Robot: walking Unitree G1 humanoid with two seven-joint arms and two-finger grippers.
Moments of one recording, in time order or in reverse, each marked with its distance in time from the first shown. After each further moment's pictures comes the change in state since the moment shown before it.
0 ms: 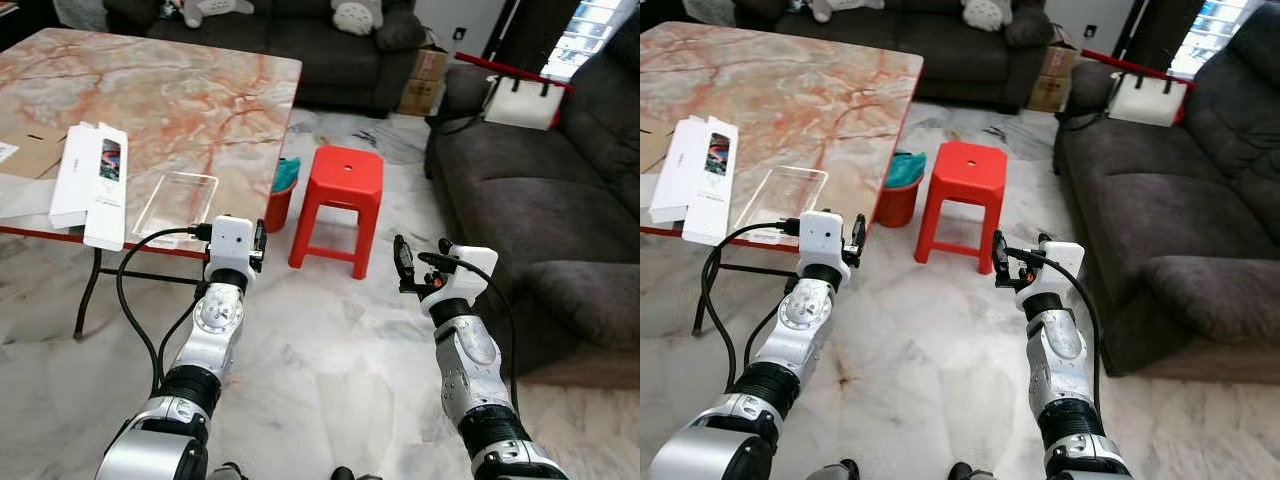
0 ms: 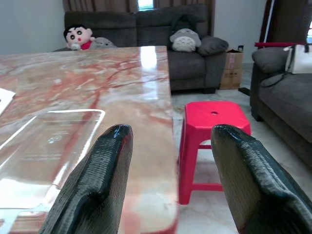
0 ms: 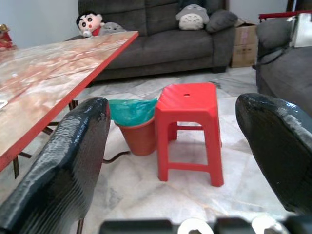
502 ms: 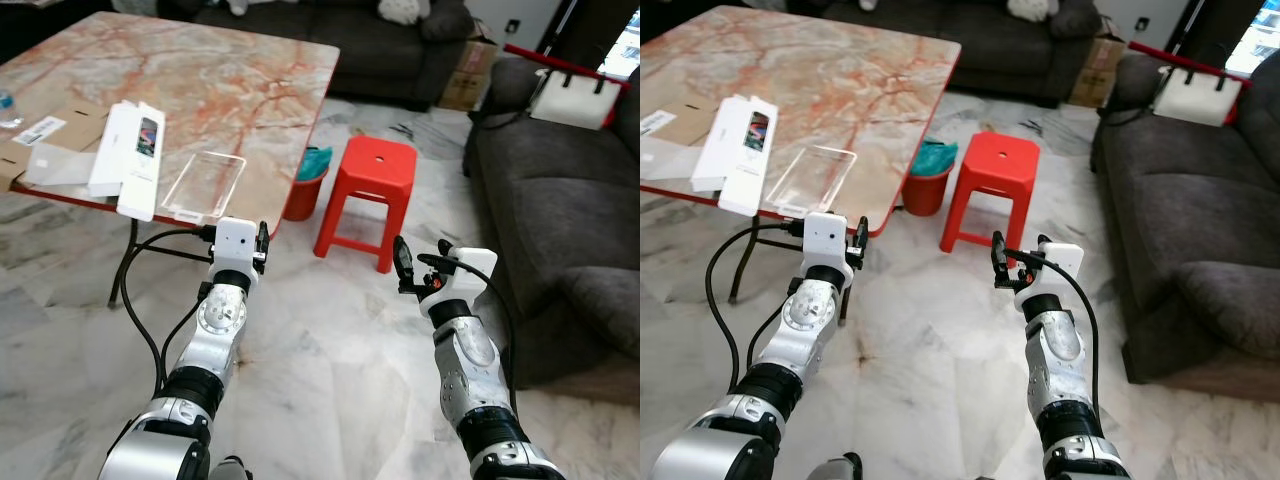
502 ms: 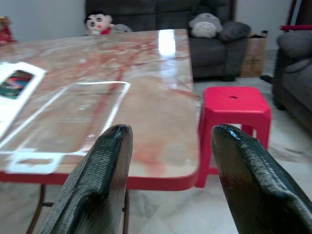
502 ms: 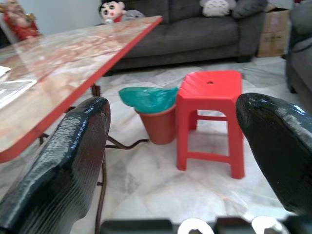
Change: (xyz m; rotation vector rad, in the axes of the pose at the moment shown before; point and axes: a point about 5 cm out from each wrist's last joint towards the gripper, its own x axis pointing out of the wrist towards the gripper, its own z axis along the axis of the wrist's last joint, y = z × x) left arm -0.003 -0.002 -0.004 0.015 0.018 -0.004; right arm 0.001 0.004 -0.001 0.006 -0.002 0.010
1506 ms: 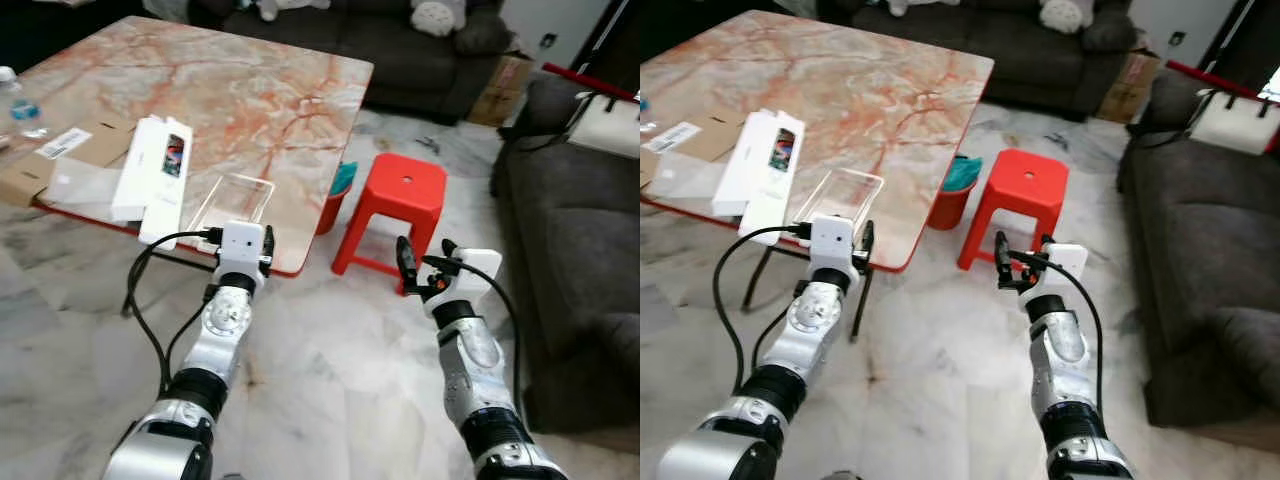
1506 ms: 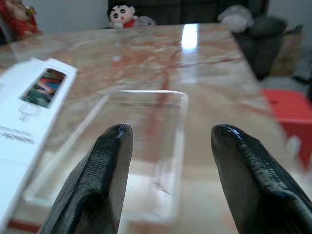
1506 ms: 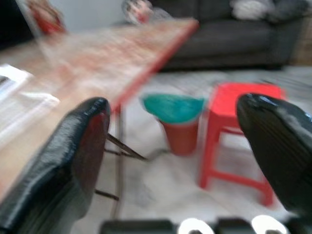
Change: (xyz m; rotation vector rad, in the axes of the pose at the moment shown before) left arm -0.002 0.014 -0.006 0.021 0.033 0.038; right arm 0.004 0.016 0.000 0.011 -0.010 0.060
